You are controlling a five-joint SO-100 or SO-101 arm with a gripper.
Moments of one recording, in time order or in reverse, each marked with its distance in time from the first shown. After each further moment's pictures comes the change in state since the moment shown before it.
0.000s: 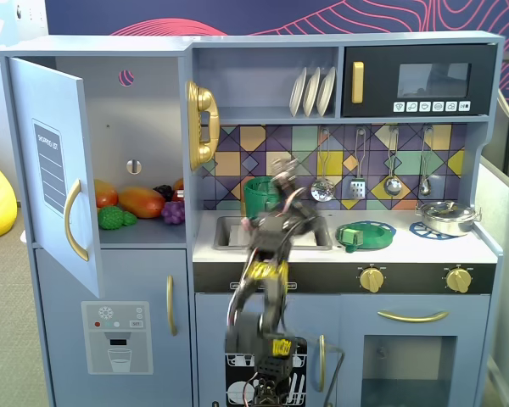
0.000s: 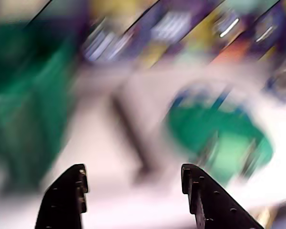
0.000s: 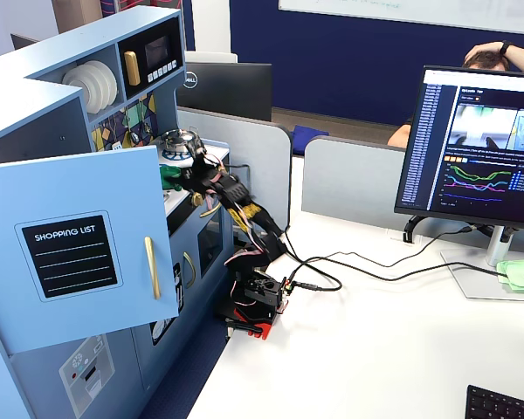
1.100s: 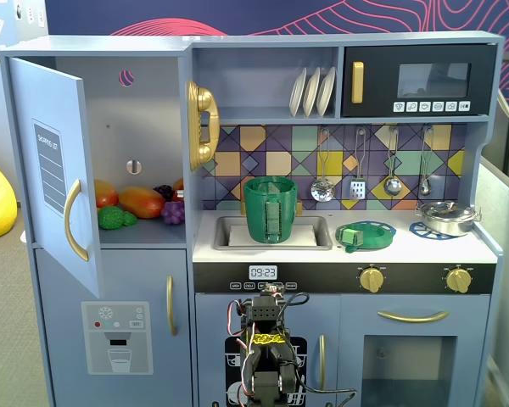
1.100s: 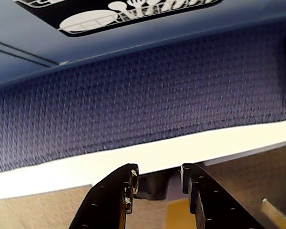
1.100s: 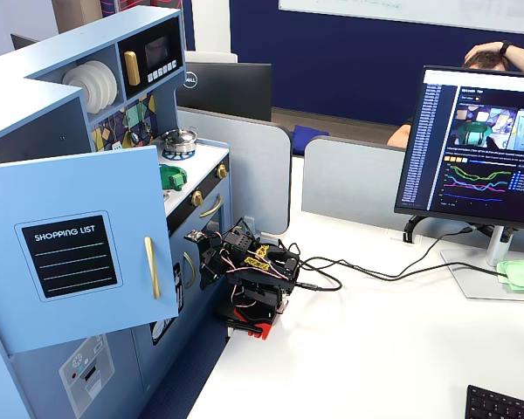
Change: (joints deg) arm -20.8 30.8 63.1 23.8 19.2
